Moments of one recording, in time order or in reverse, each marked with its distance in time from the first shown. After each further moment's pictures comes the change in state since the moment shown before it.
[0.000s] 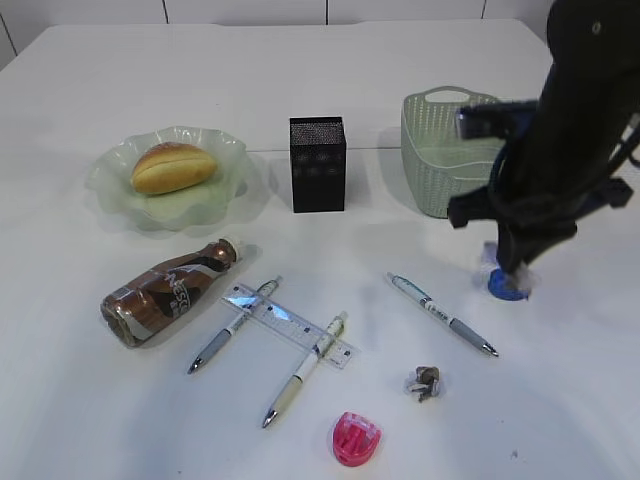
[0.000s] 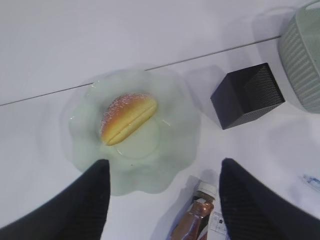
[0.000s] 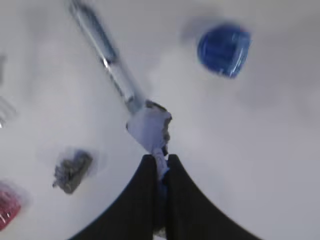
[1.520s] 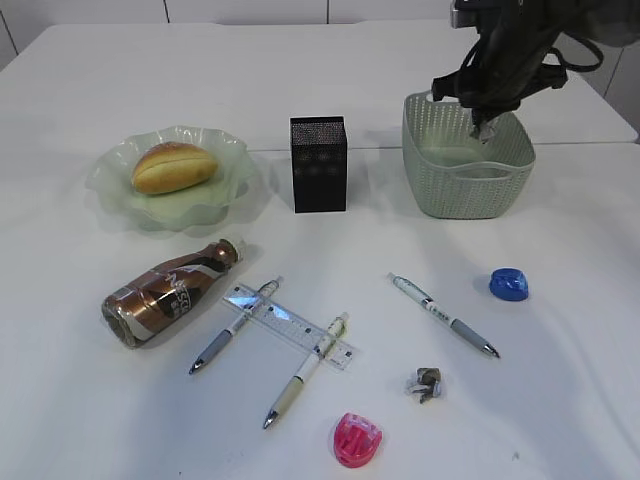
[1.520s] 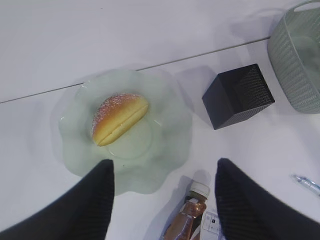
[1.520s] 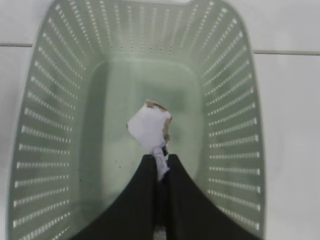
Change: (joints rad) left arm 0.000 0.000 0.000 -0.027 0.000 0.000; right arm -0.153 0.548 -0.817 -0.208 -0.182 0.064
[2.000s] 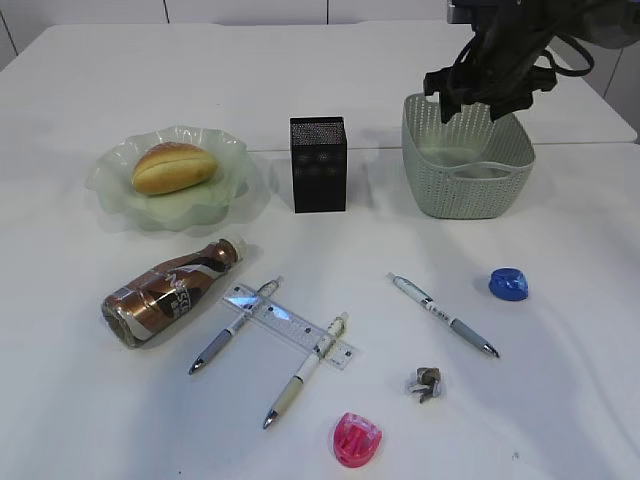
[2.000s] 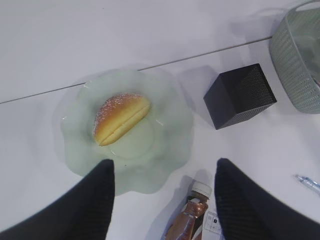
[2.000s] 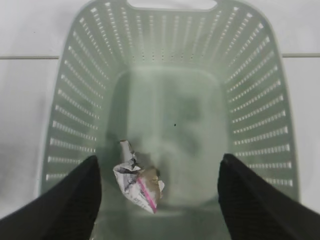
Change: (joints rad) left arm 0.000 0.000 0.000 0.006 0.000 0.000; right arm 0.000 0.012 -0.013 0.069 -0.033 0.000
